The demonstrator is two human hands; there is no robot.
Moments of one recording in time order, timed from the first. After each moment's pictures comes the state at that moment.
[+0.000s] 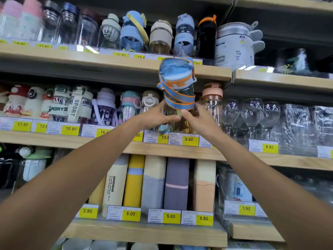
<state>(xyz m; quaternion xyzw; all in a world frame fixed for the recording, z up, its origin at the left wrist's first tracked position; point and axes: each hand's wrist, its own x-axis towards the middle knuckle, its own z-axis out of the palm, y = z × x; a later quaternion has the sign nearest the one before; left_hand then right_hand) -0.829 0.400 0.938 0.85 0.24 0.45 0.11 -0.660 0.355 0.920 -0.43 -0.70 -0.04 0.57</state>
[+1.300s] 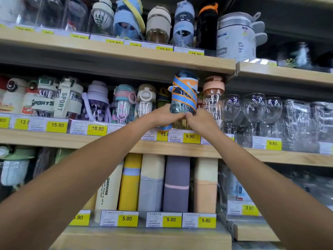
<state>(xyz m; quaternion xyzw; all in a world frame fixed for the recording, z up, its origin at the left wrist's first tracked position) -0.803 0.417 0.938 0.85 0.30 0.42 0.11 -0.667 0.377 0.920 -0.59 -0.63 -0.11 0.50</state>
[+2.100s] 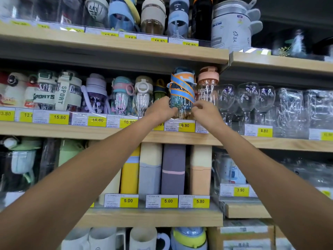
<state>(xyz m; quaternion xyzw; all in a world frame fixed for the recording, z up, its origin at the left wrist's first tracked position) -0.789 0.410 0.923 0.76 0.45 0.47 0.01 -0.647 0.351 0.906 -0.51 -0.64 -0.05 0.56</state>
